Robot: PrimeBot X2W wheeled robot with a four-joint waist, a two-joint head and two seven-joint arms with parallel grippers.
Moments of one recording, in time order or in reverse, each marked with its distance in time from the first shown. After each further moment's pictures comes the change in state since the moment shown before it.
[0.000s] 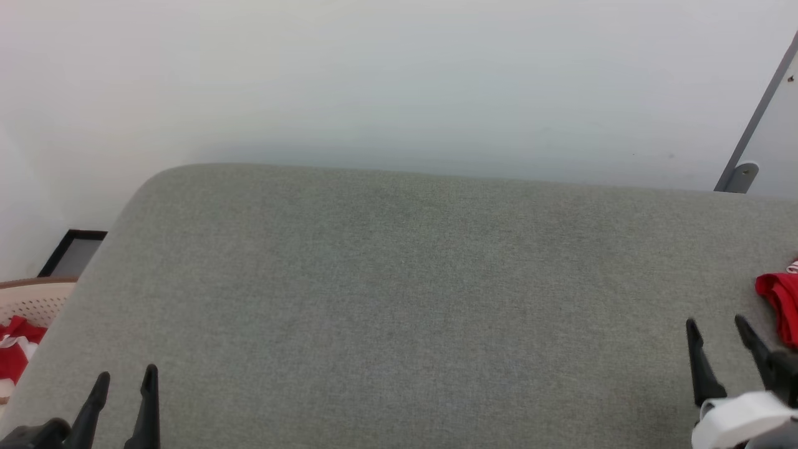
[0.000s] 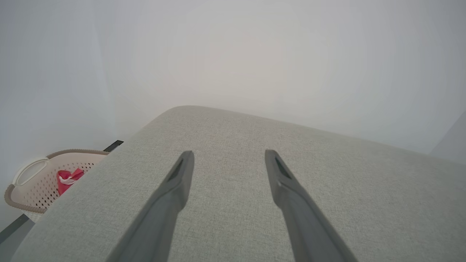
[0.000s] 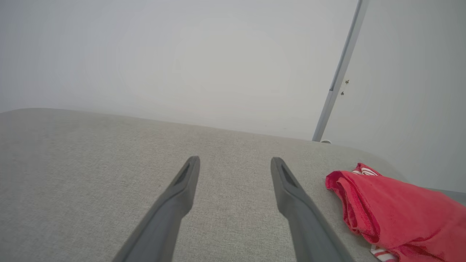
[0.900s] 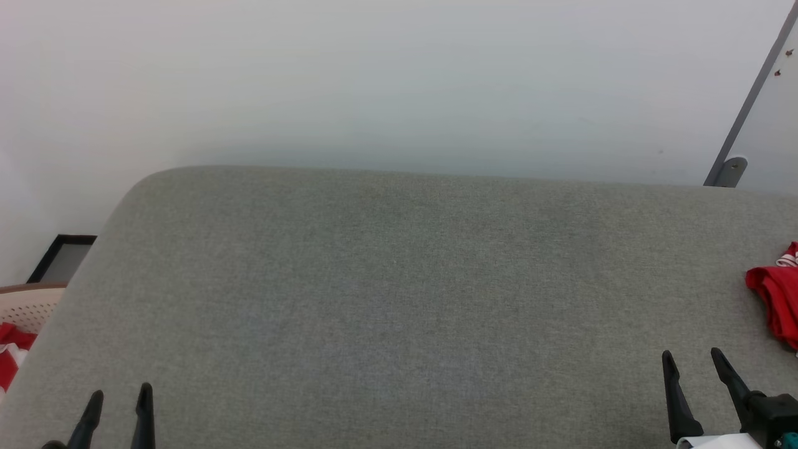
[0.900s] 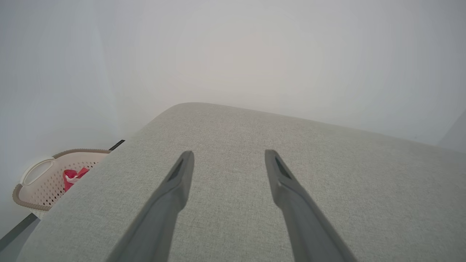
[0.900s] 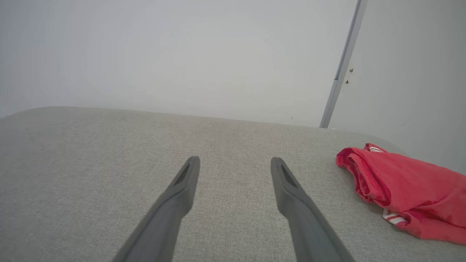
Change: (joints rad) left arm 0.039 -0.108 0.146 0.020 0.151 -0.094 -0.002; right arm 0.155 0.108 -0.024 -0.159 -0.060 0.000 0.000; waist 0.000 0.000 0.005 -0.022
